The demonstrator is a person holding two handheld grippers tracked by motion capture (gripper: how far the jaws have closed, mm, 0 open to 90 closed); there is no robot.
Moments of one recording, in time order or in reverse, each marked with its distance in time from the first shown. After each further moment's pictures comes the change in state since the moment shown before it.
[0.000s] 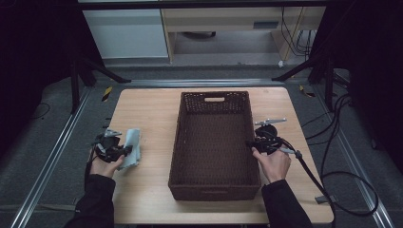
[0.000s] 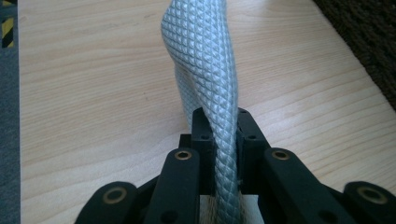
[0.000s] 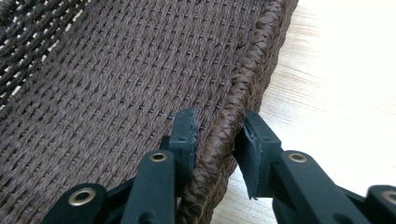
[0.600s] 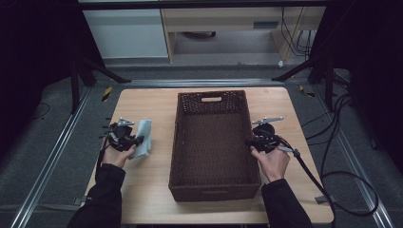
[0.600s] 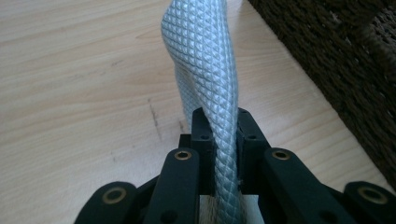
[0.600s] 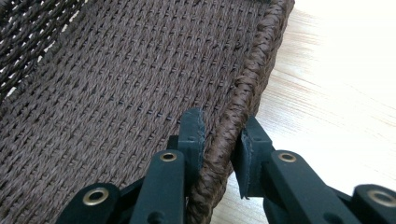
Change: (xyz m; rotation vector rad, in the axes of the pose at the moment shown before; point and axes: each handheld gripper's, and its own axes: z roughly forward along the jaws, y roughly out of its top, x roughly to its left) left arm -0.017 0.040 0.024 -0.019 -0.043 0.051; right arm 0.003 0.005 0.003 -0.005 0.006 -0.034
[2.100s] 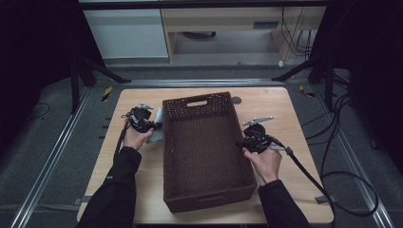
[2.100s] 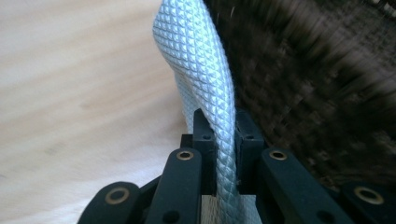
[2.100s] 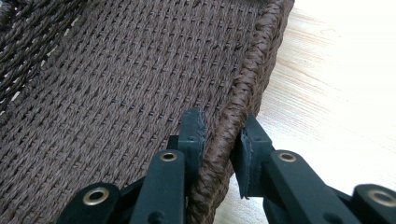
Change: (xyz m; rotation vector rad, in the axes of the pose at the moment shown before) left arm -0.002 0.056 0.056 -0.014 -0.107 0.041; right arm 0.020 0.006 0.008 0.012 0.090 -0.073
